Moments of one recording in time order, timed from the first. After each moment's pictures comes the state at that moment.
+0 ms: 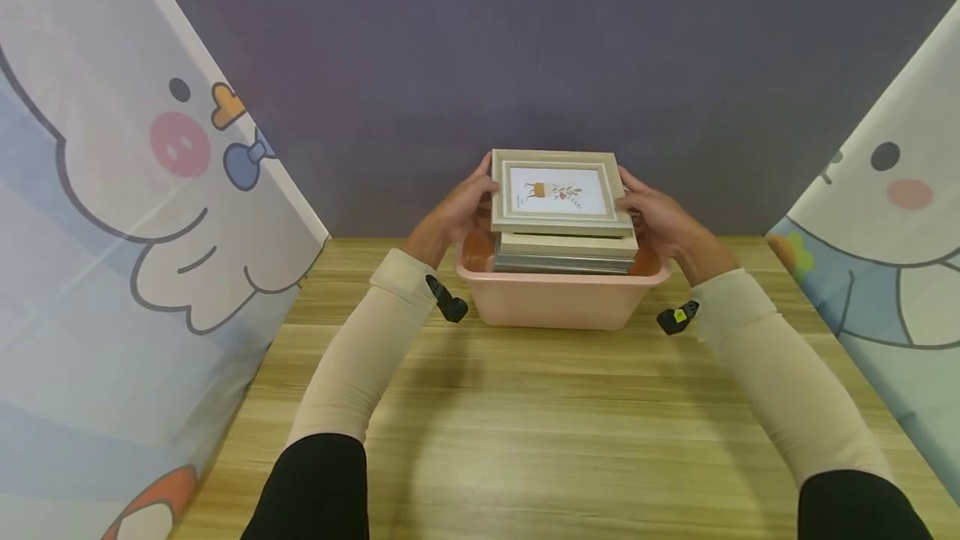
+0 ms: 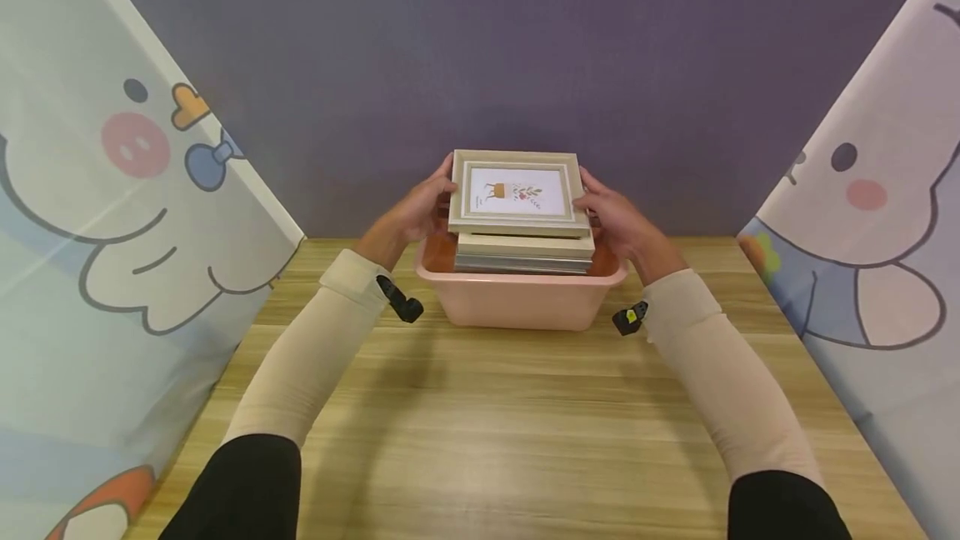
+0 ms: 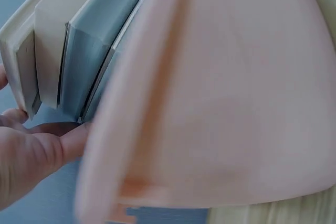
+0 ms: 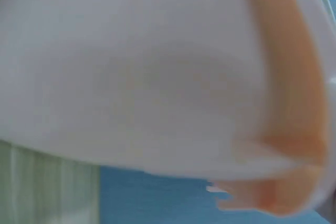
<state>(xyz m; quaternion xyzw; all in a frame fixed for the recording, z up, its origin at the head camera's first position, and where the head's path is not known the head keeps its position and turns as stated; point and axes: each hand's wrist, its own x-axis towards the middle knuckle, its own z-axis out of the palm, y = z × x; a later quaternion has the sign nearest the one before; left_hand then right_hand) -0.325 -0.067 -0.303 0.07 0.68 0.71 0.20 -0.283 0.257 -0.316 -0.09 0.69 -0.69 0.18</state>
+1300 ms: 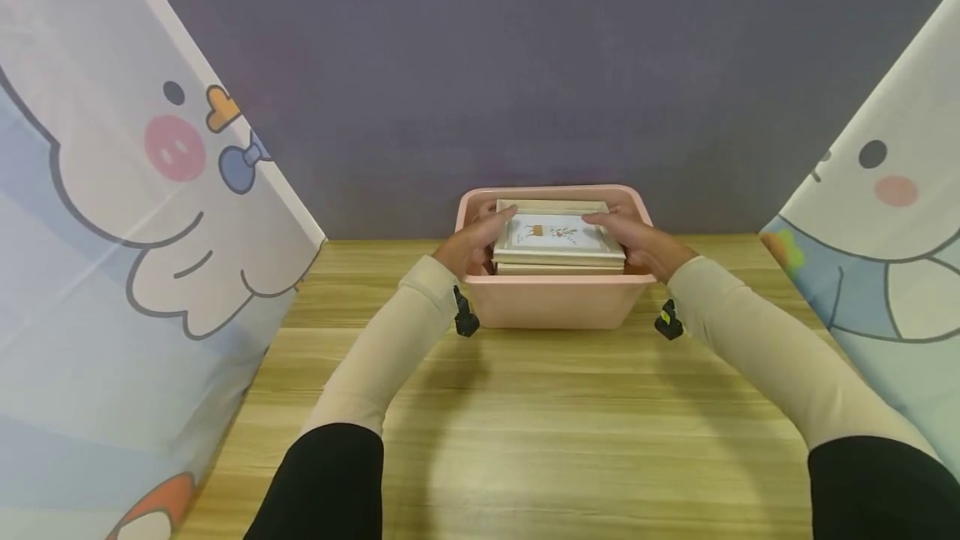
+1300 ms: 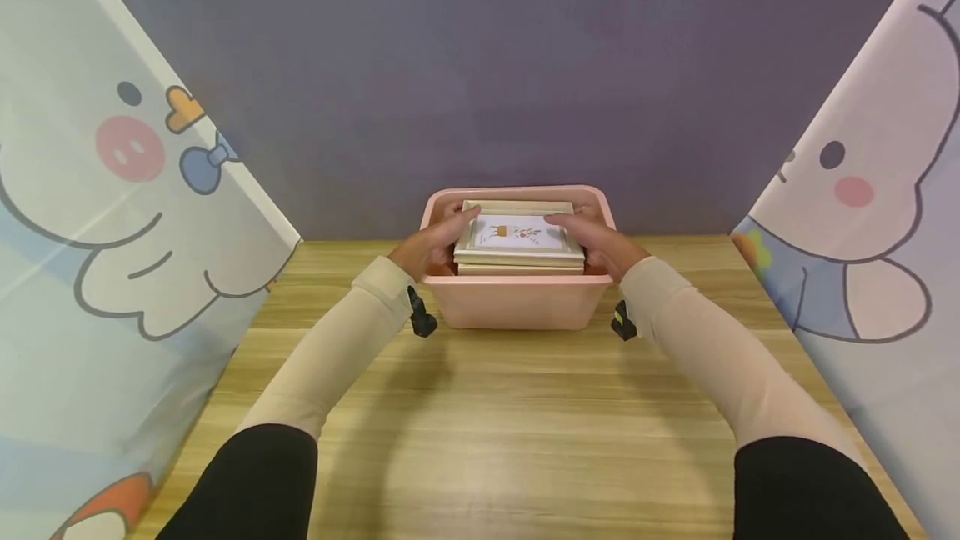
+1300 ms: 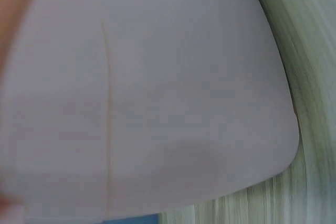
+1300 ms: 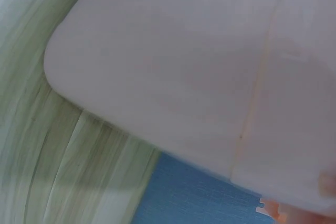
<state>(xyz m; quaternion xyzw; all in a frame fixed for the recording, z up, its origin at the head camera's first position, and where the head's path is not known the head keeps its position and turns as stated) -0.330 -0.044 -0.353 -0.03 0.71 0.65 0.26 -0.303 0.218 -0.349 0.06 0.73 -0.66 0.15</state>
